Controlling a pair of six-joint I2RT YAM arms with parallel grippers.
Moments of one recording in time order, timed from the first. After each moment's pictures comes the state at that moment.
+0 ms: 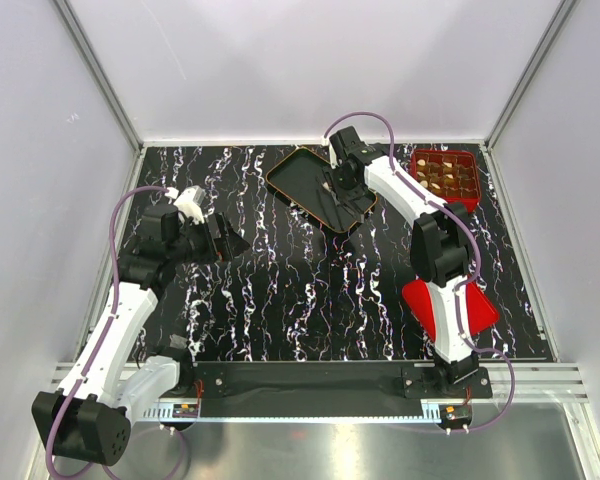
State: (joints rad) left arm -0.16 0.92 0.82 -0.52 0.40 -0.39; right arm 0.46 2.19 1.98 -0.84 0.06 0.04
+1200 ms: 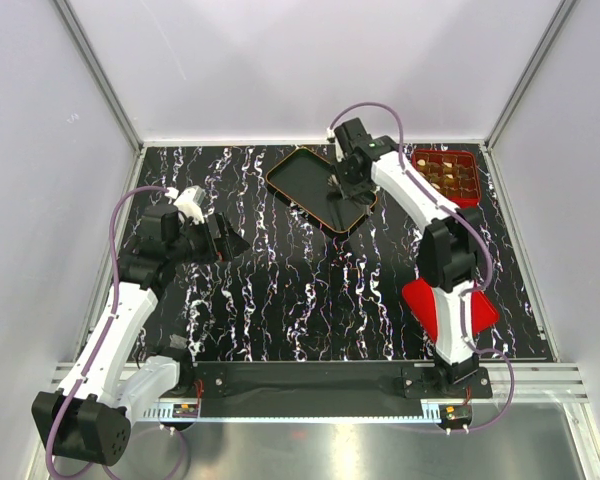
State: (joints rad) left arm -0.16 0.92 0.82 -0.53 0.40 -0.39; right arm 0.46 2.14 2.01 -0.92 0.11 0.05
